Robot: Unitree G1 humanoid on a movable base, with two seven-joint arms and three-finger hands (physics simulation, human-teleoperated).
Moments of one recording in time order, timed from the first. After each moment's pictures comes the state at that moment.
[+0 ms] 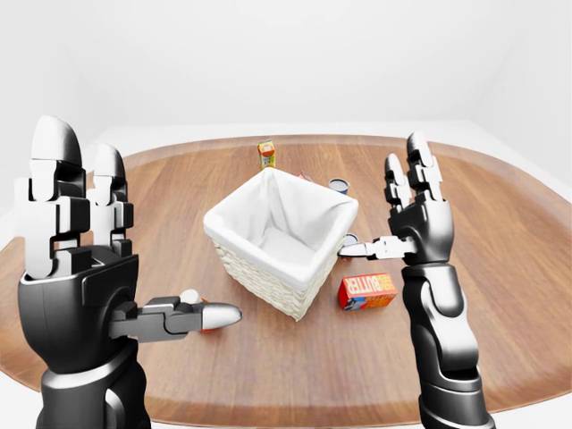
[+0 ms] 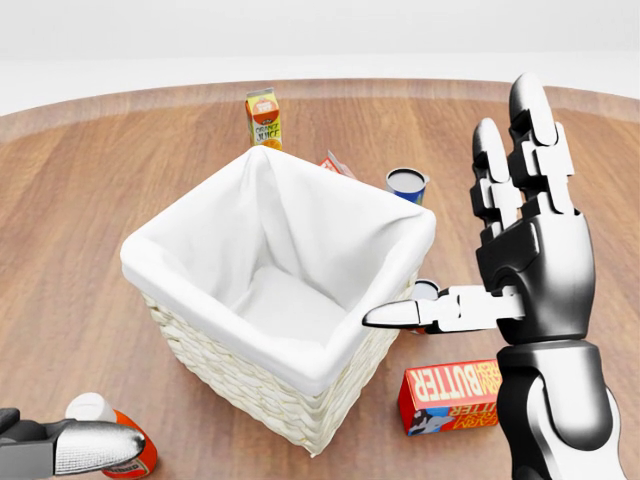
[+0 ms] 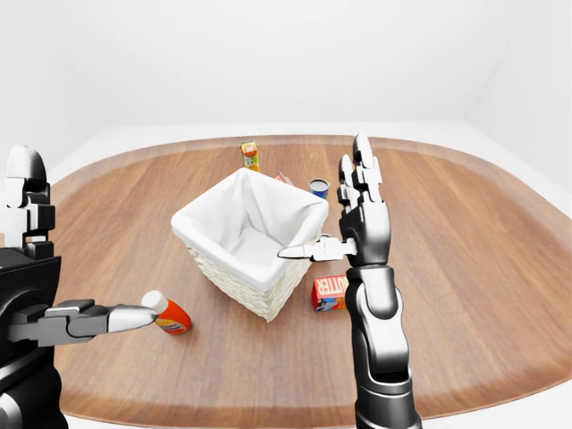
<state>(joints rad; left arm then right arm) 0.12 0.01 0.21 -0.98 -0.04 0.09 -0.16 -0.17 -0.04 -0.06 -0.42 0.15 0.09 0.03</state>
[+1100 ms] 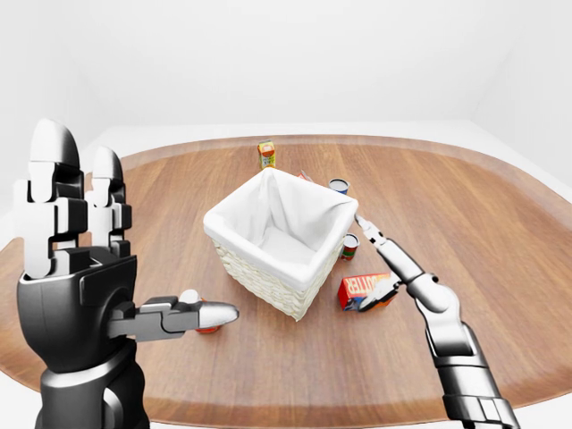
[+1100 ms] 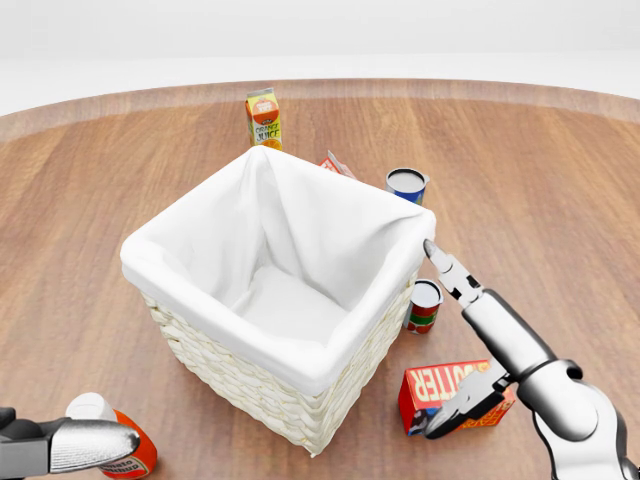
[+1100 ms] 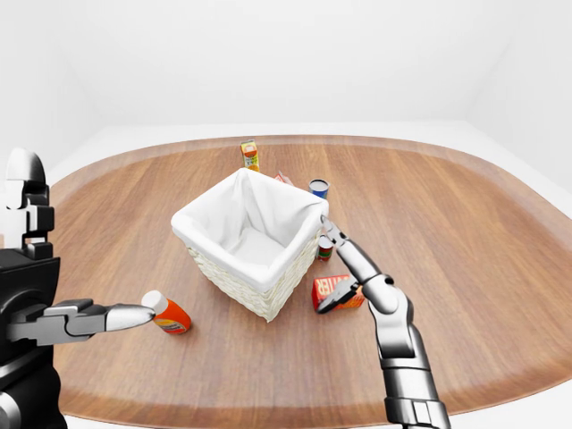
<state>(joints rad) 0.12 0.01 0.22 -0.97 -0.05 0.09 -0.16 -0.18 -0.24 -0.13 0.15 -0.45 -0.09 0.45</state>
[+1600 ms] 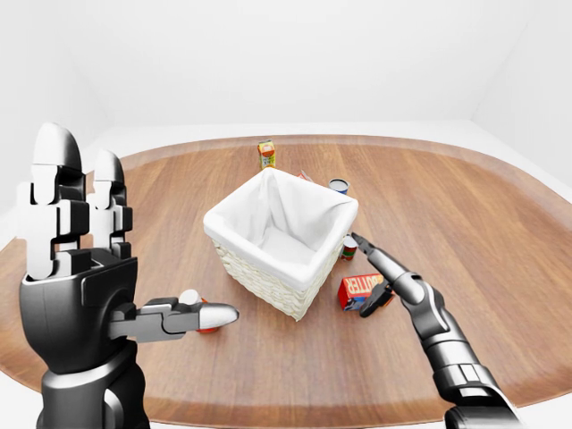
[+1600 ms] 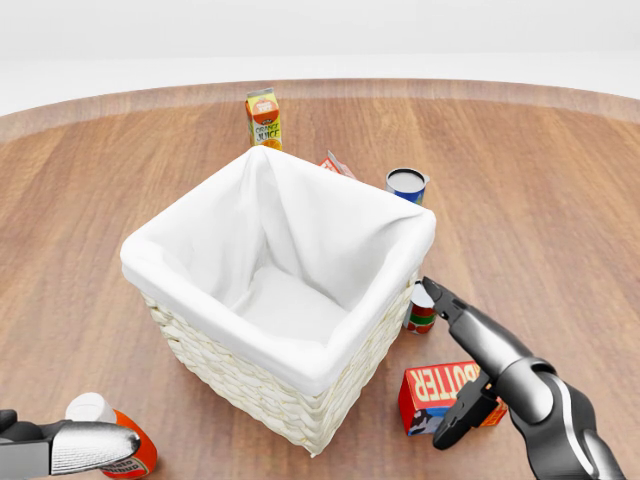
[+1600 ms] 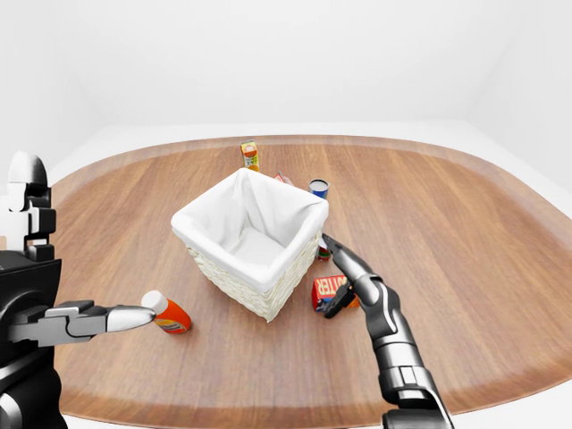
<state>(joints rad) 0.13 0.00 0.22 -0.97 -0.05 0.09 -0.16 -0.33 -0.27 -0.06 0.53 -0.66 -0.09 0.35</state>
